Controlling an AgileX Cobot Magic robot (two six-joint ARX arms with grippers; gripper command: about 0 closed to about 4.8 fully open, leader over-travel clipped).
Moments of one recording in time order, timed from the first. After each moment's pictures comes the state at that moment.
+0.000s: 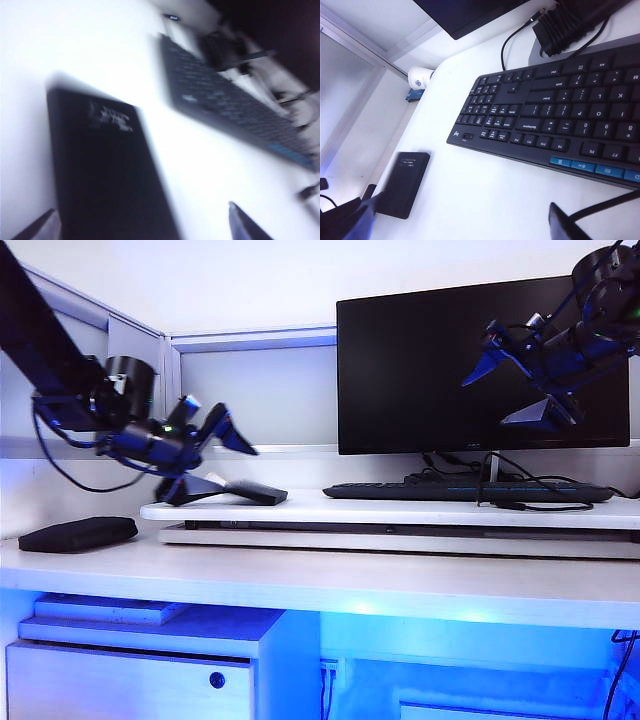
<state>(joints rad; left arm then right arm) -0.11 2.41 1.87 0.23 0.62 -0.51 -0.05 2.00 1.56 0.17 -0.55 0.60</state>
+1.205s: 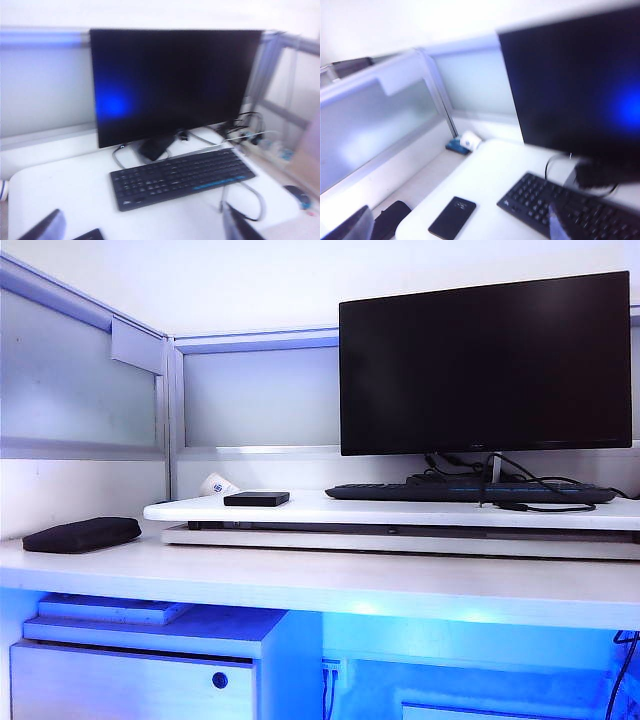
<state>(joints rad) -0.10 1.62 1.94 -0.37 0.63 -0.04 -0.07 1.36 1.56 -0.14 -0.56 0.27</state>
